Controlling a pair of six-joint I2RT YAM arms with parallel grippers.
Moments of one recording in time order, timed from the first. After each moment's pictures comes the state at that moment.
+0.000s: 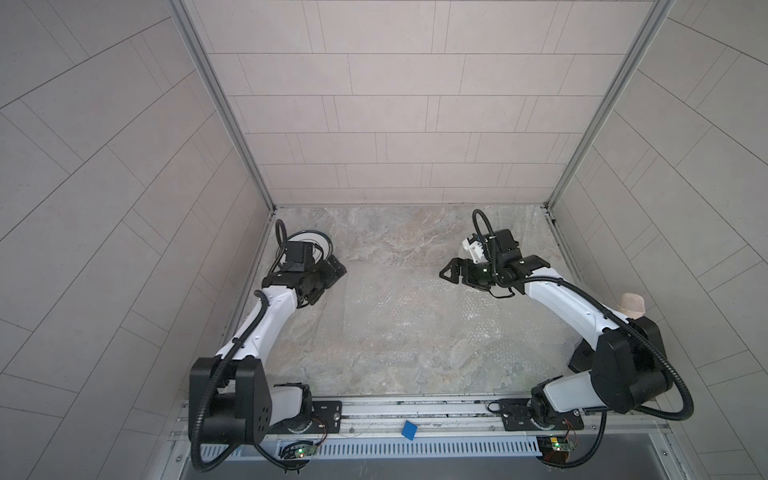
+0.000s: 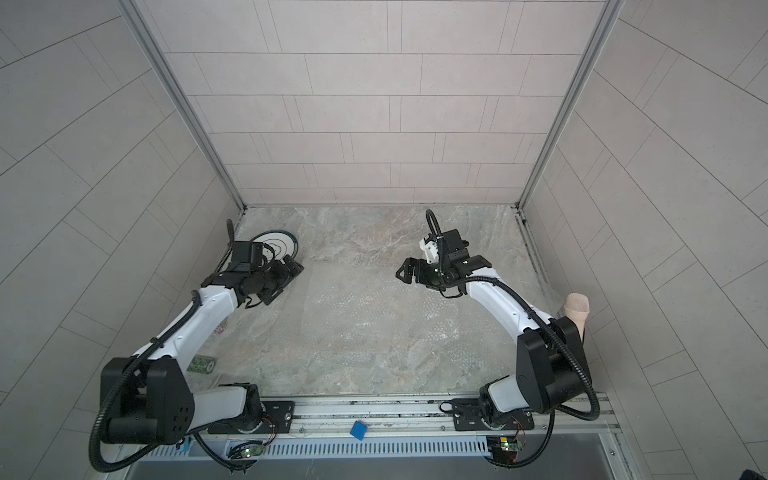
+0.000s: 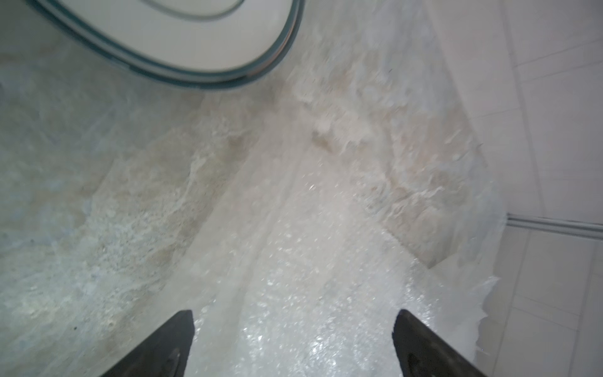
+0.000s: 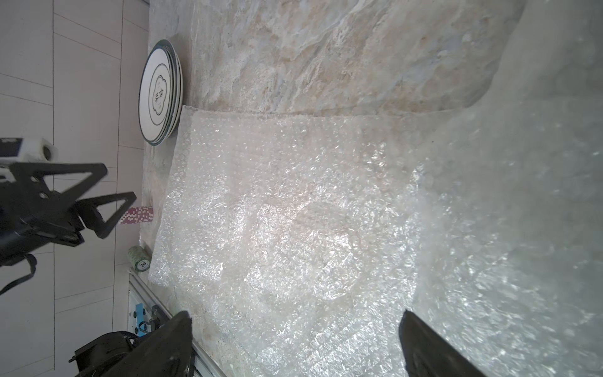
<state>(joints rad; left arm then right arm) -0.03 1.30 0.84 -0.54 0.23 -0.77 0.29 1.44 1.04 -0.51 -0.49 0.49</state>
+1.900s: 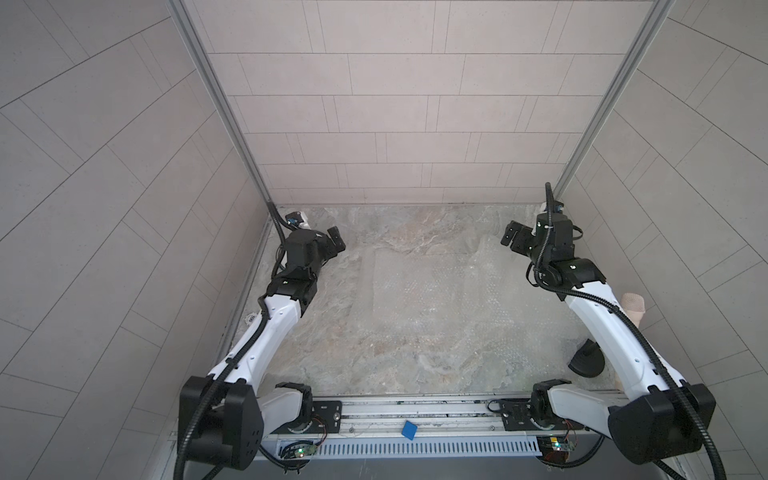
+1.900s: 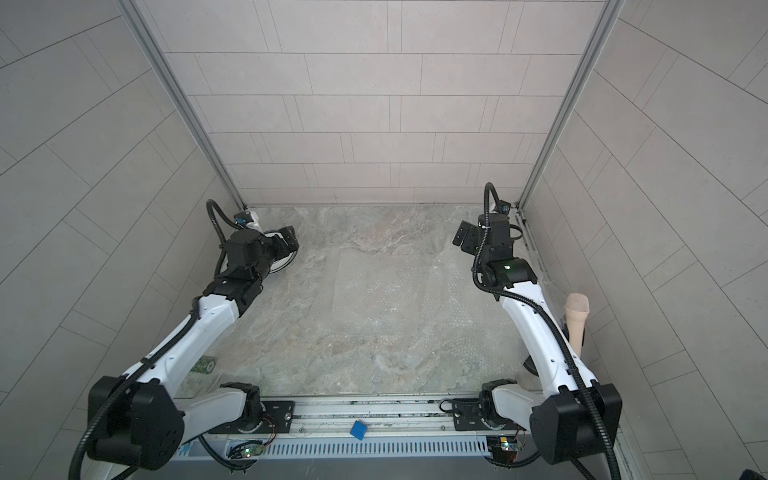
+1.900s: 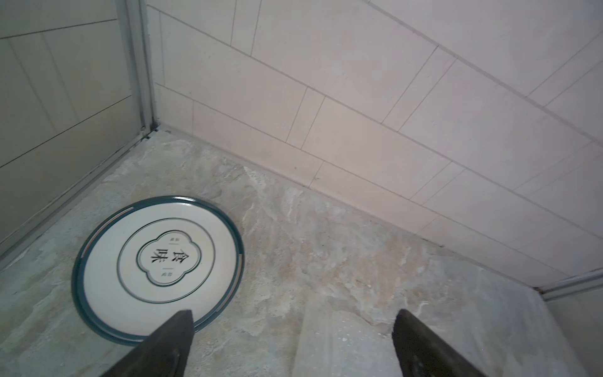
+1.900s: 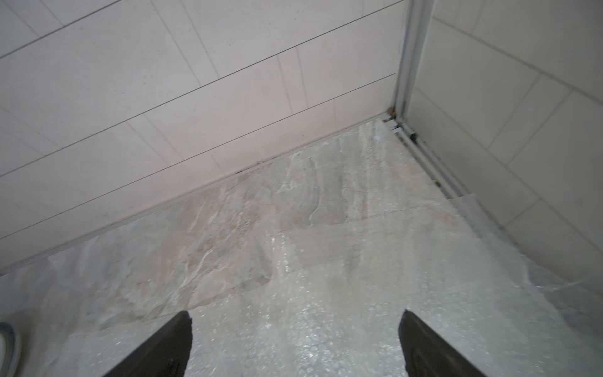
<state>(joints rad) -0.14 1.21 0.82 0.02 -0.22 -0.44 0.10 1.16 1.07 -0.41 0.31 0.40</state>
